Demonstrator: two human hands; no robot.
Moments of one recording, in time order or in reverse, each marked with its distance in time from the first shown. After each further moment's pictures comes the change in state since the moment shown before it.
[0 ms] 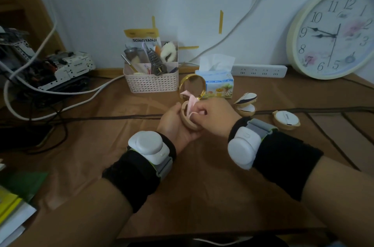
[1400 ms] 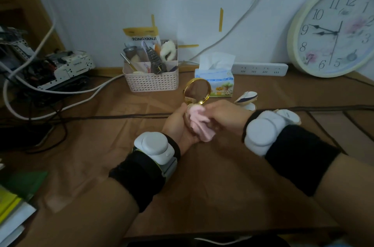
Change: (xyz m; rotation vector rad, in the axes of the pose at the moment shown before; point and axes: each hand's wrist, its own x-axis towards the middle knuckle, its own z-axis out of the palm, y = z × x) left_hand 0.007 -0.009 0.001 0.024 0.089 -0.057; right_hand 0.001 0.009 -0.009 0.514 -0.238 0.304
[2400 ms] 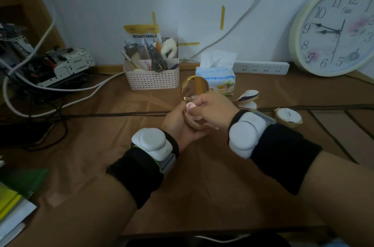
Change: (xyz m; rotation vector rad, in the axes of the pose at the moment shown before) left_hand -0.002 0.004 -0.003 -0.012 -0.111 -0.006; right_hand 0.009 -0.003 0.012 -0.183 0.202 -0.172
